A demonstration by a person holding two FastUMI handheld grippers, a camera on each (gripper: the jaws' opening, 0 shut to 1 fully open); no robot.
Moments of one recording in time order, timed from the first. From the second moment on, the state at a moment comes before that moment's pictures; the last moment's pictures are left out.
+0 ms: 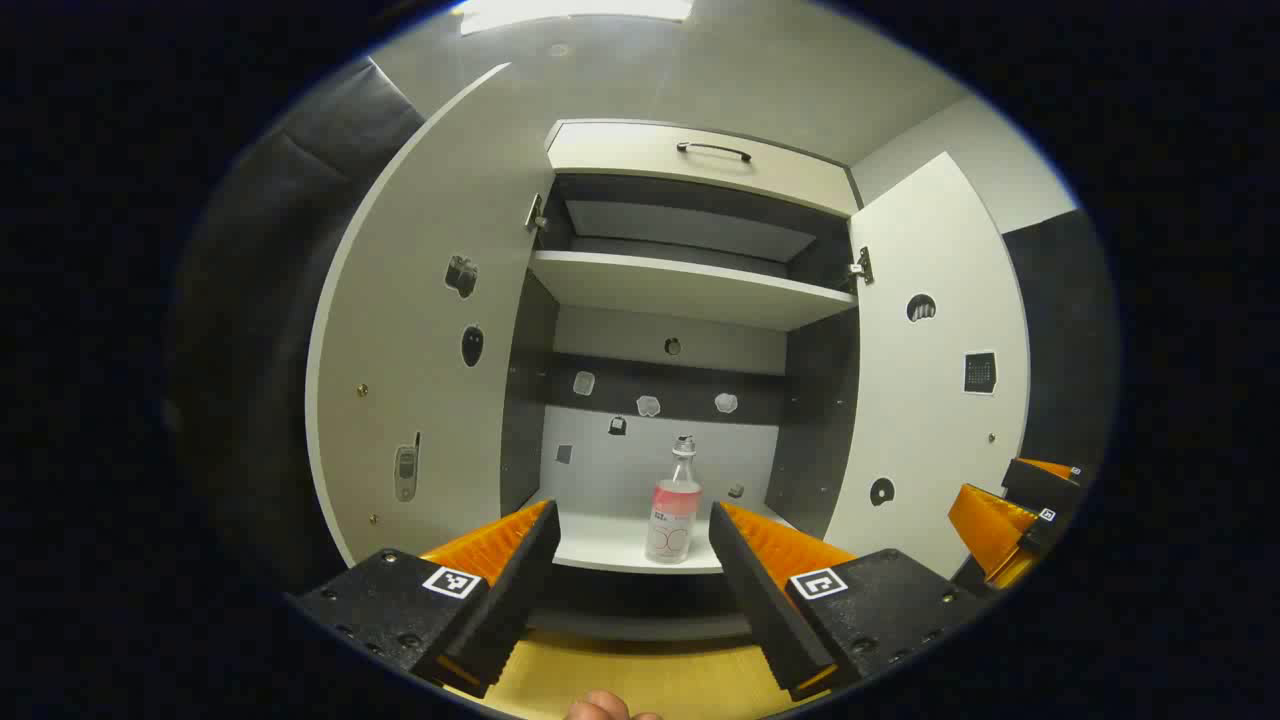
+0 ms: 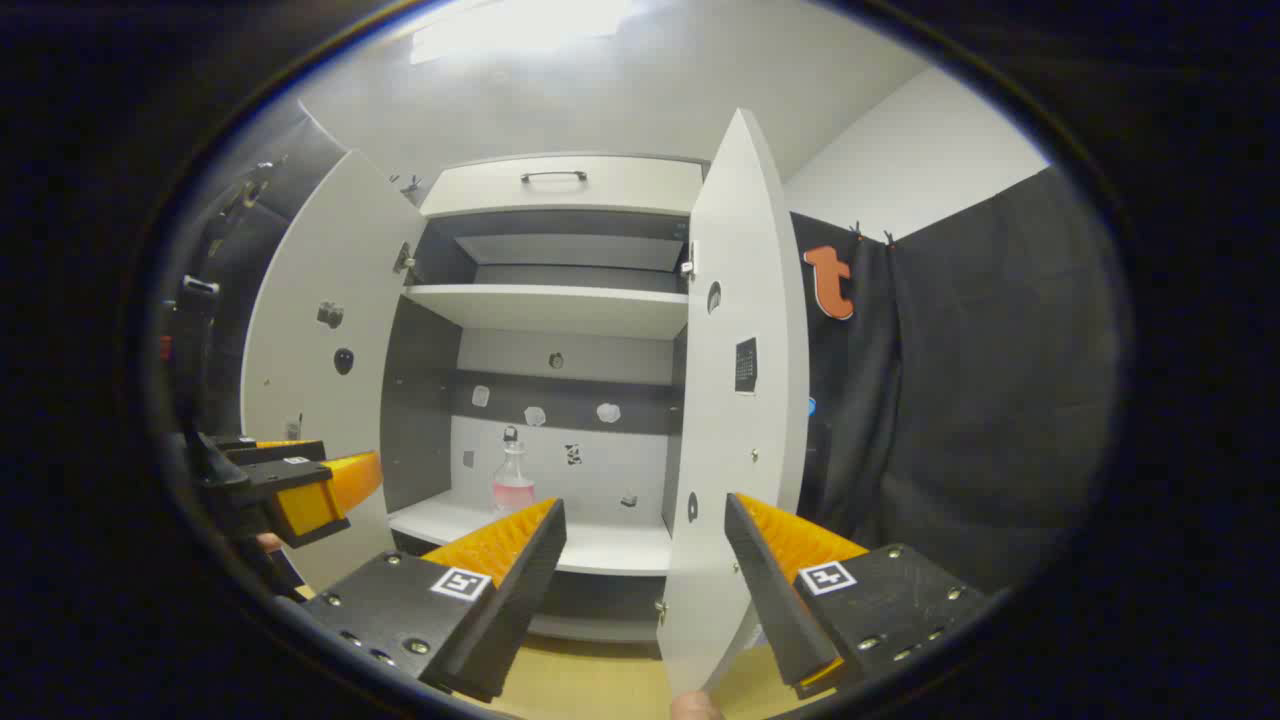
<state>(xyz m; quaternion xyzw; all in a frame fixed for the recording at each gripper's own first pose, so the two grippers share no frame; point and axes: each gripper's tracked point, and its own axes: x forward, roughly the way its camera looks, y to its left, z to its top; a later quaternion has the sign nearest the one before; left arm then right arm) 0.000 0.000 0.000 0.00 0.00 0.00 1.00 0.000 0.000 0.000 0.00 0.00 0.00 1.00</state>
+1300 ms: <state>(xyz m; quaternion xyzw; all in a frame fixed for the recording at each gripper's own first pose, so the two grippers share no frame) 0.096 -0.039 -0.014 0.02 0.02 -0.02 1.00 -0.027 -0.061 0.000 -0.04 0.00 -0.05 1.00</state>
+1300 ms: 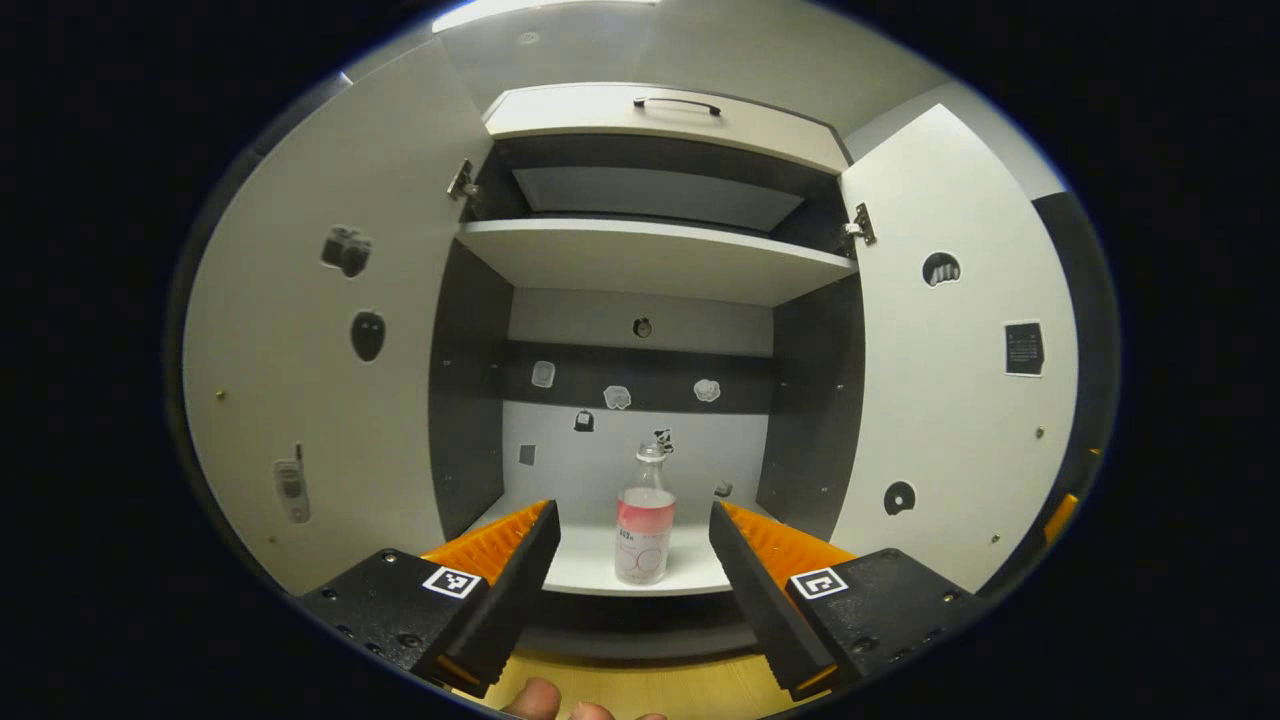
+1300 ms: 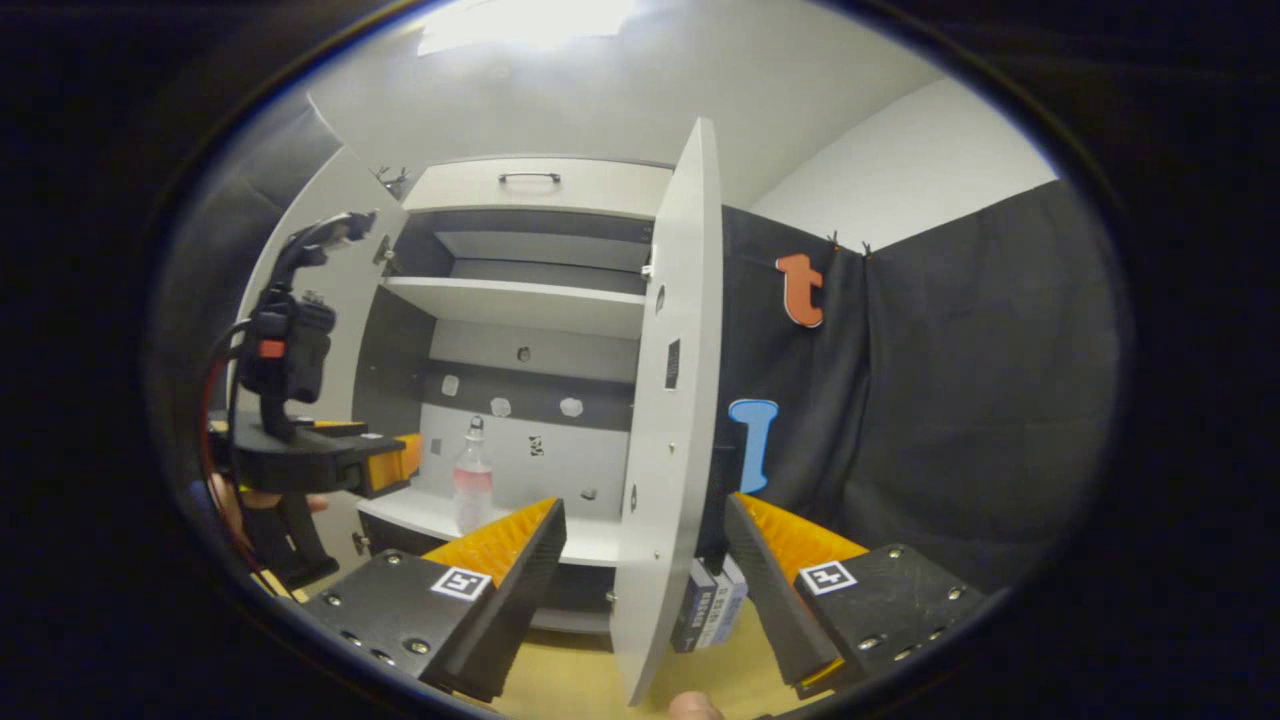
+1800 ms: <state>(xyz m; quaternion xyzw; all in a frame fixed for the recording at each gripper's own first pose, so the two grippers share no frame) 0.219 -0.041 -0.050 0.04 0.06 0.00 1.00 -0.036 -0.140 -0.005 -0.06 0.01 -0.16 0.98</state>
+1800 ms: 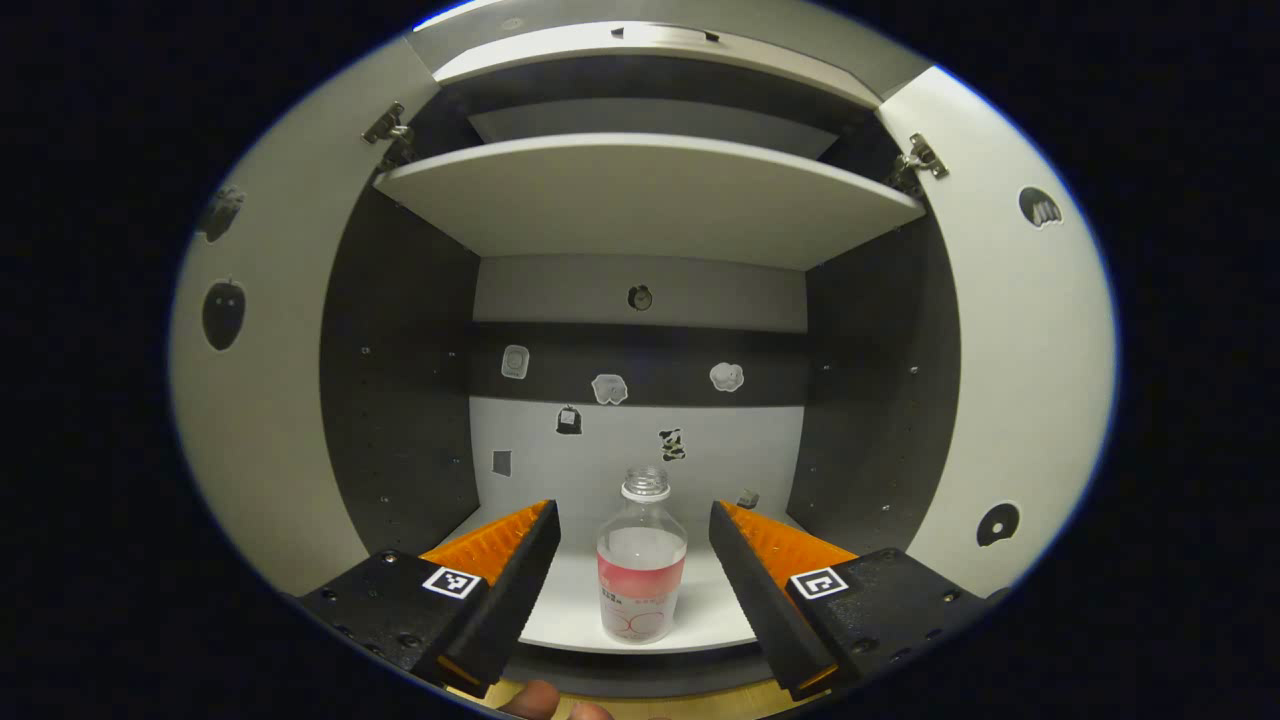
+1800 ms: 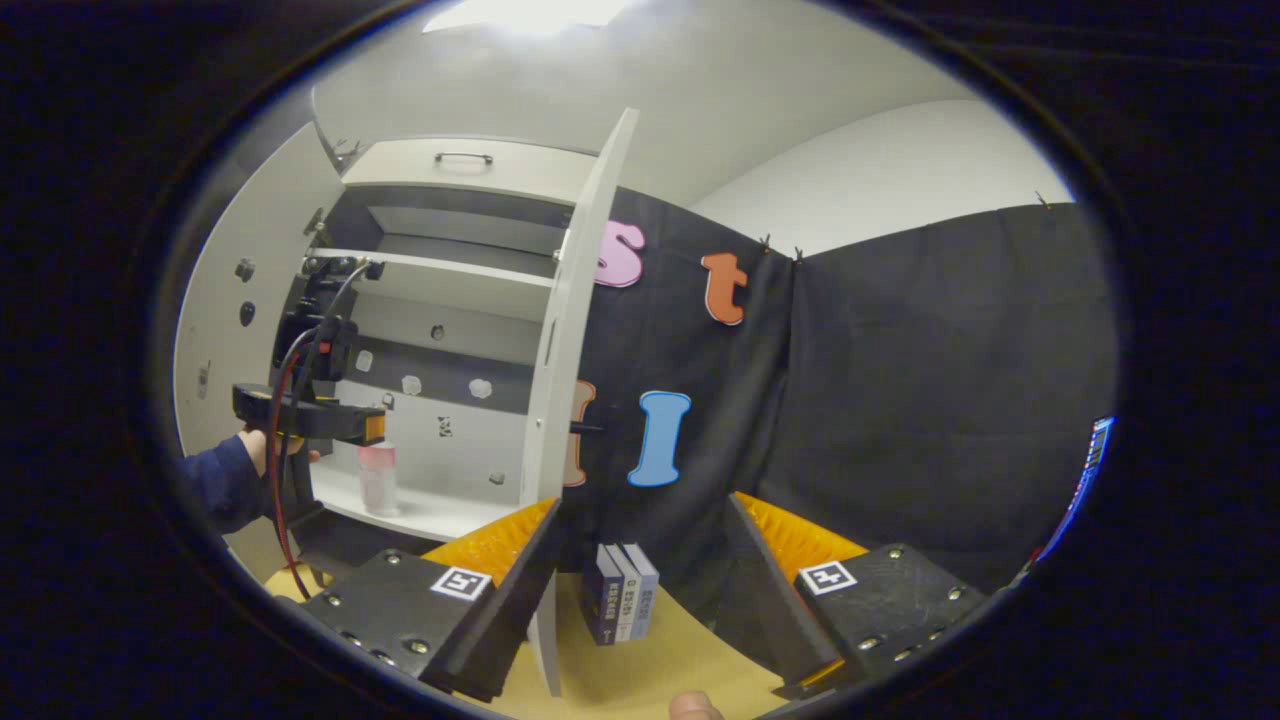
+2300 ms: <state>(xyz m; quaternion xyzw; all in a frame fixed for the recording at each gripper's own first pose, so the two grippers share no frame) 0.263 -0.037 -0.100 0.02 0.13 0.02 0.99 -0.023 -0.154 -0.015 -0.06 0.01 -0.18 0.98</state>
